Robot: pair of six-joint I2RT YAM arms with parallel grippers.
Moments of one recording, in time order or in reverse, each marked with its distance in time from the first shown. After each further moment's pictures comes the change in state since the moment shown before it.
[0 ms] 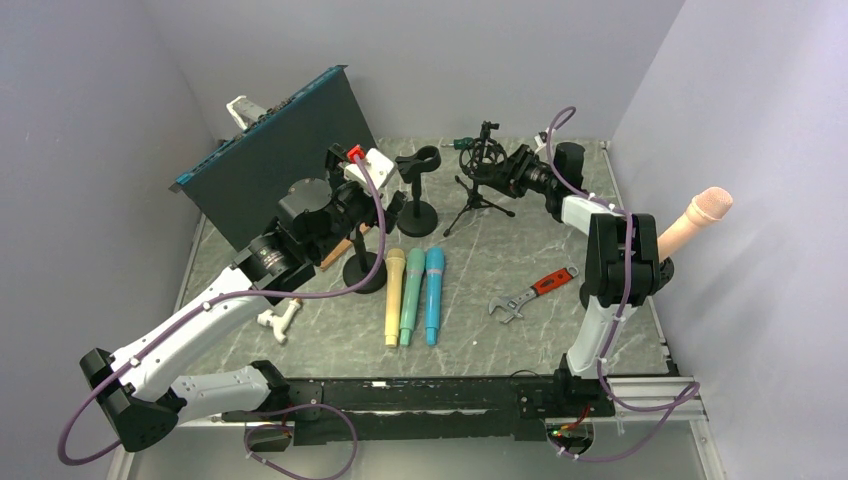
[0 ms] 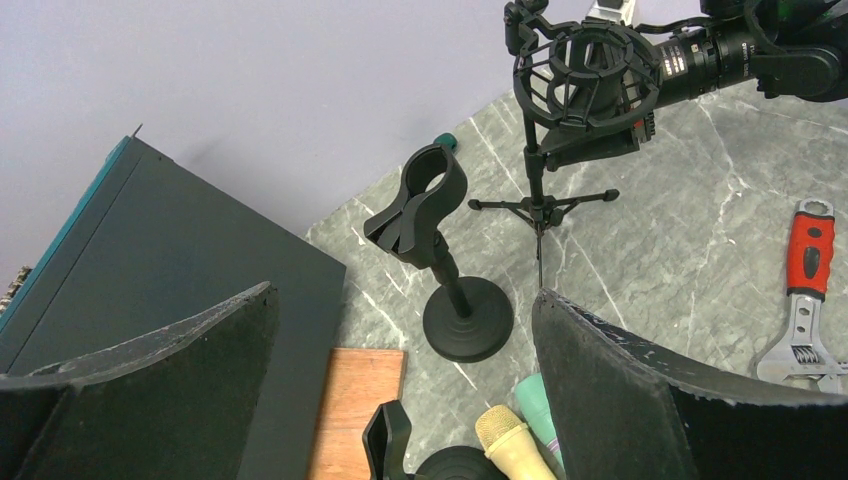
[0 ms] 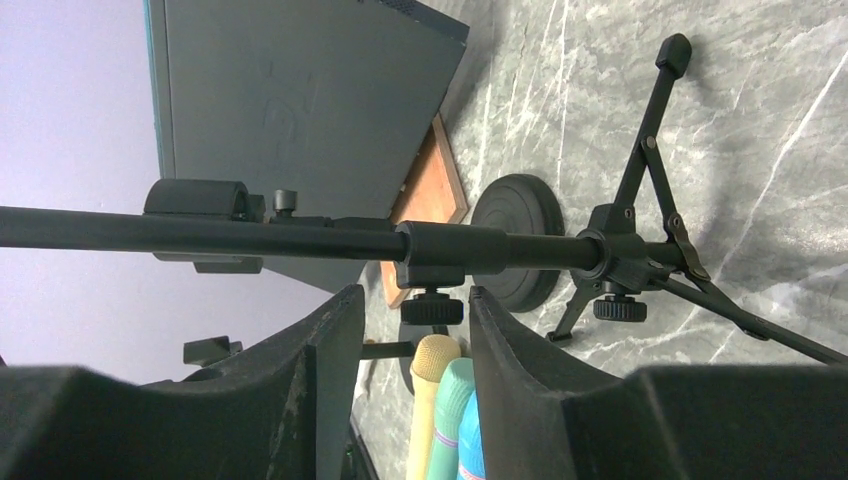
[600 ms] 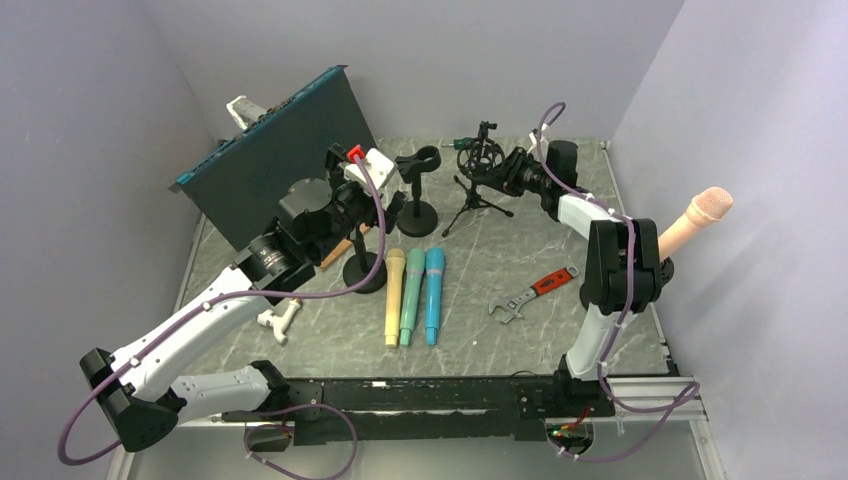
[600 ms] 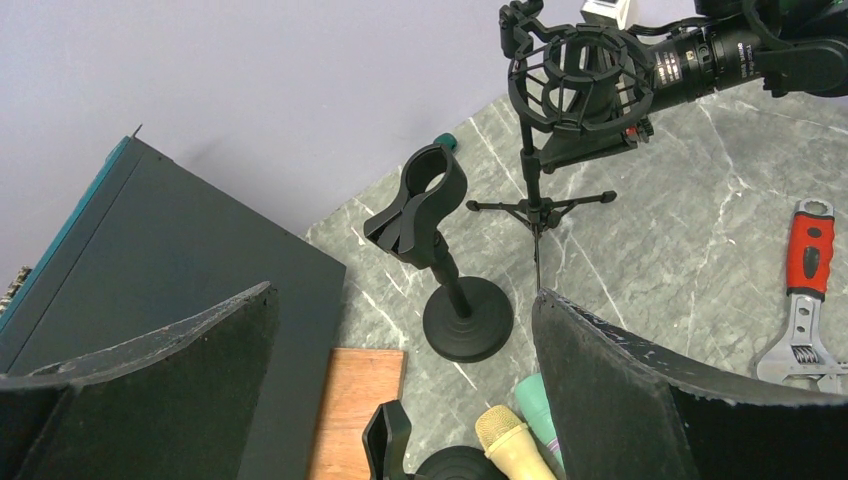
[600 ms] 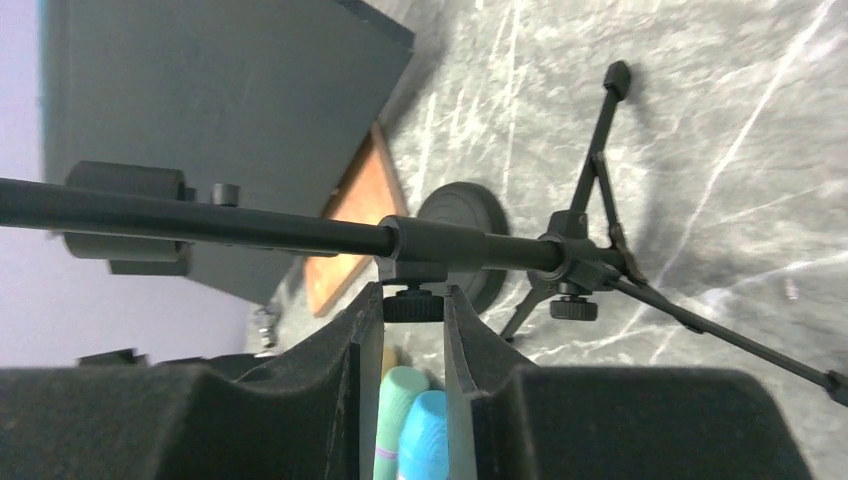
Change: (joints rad) left arm 0.000 0.000 0.000 0.000 0.000 0.000; right arm 0.045 -0.044 -0.001 -0.101 0.113 -0.175
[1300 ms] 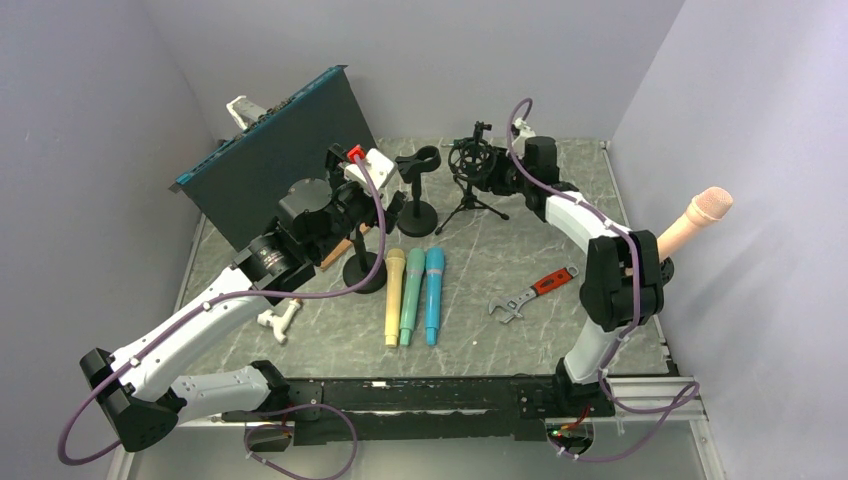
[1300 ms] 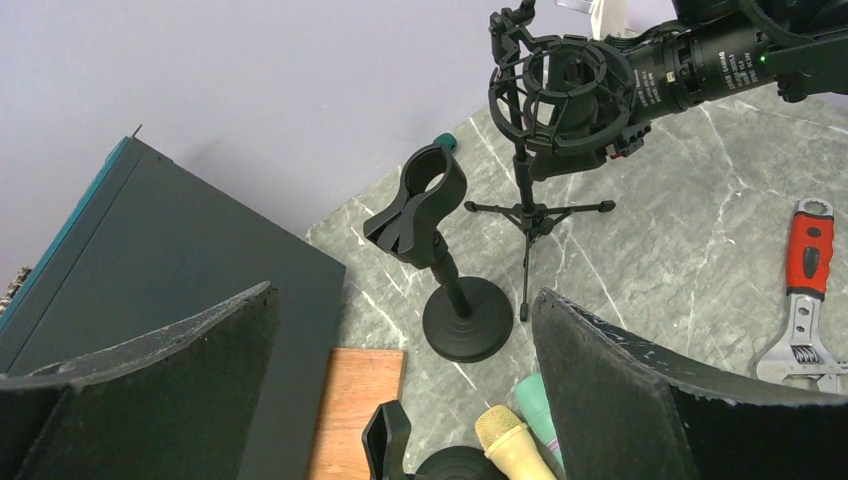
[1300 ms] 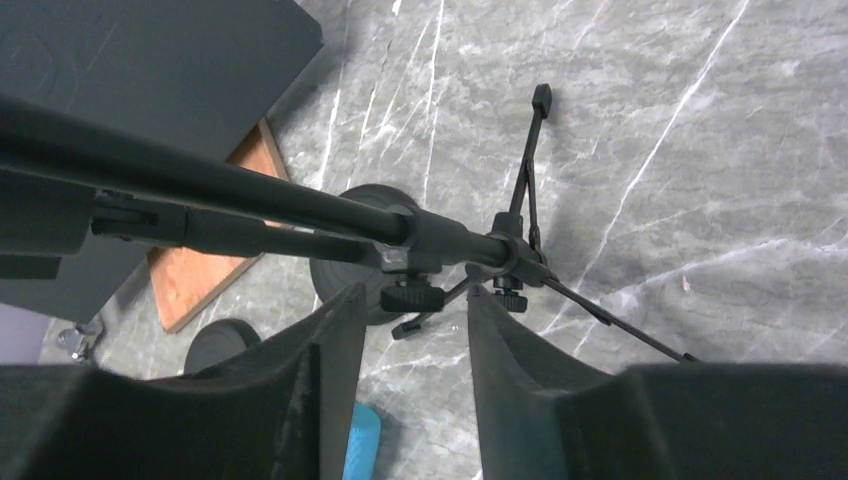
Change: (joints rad) left arm -0.001 0.000 0.000 0.000 0.000 0.001; right arm 0.153 -0.123 0.039 -0.239 0.389 -0.364
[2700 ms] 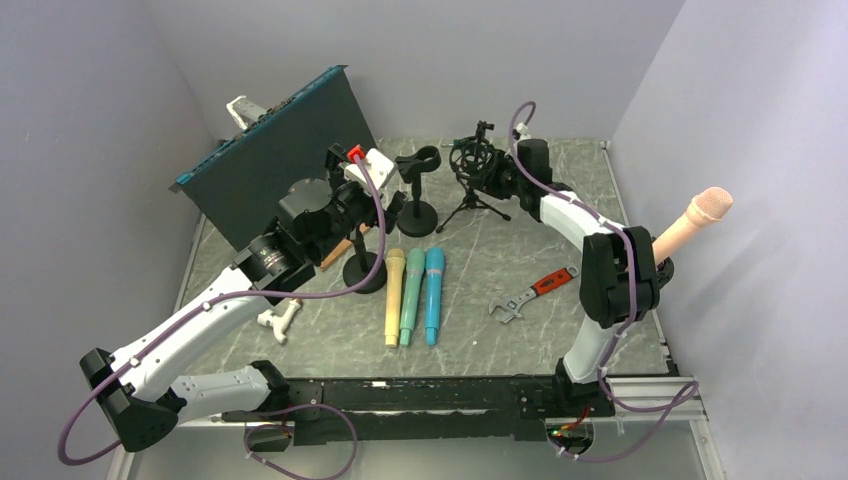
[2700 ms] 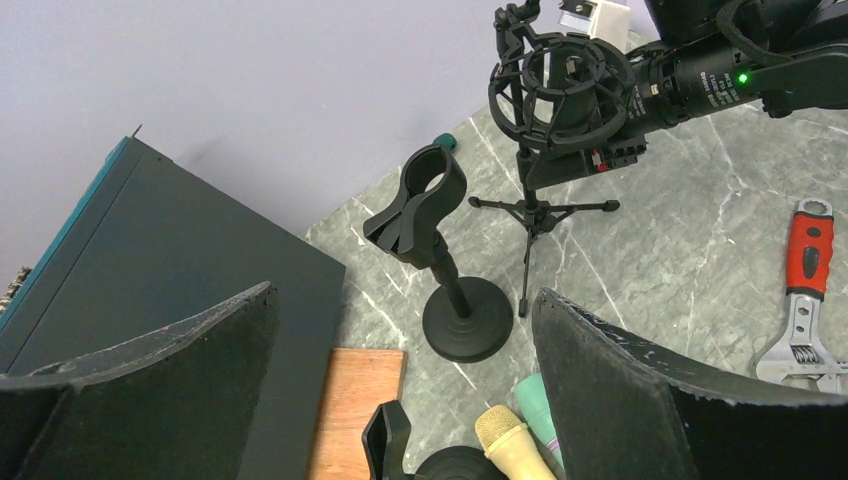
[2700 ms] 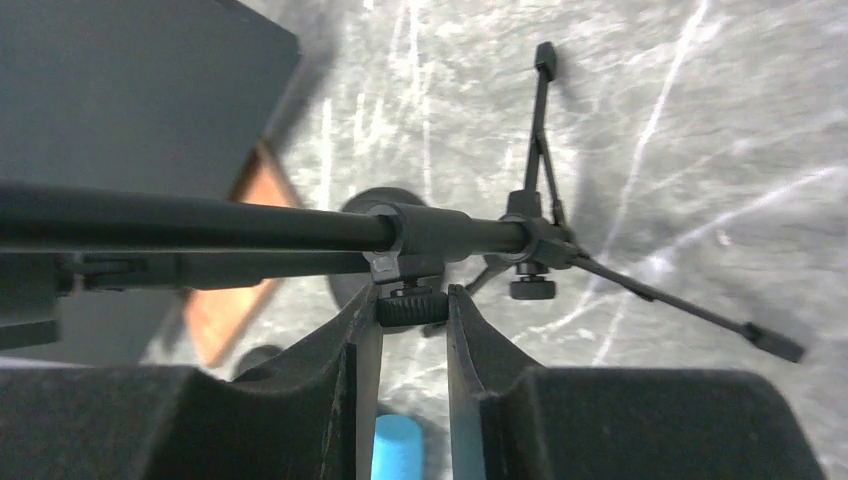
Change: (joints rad) left arm 0.000 0.000 0.000 0.000 0.000 0.000; right arm -0.005 0.042 -0.004 0.007 0.008 0.236
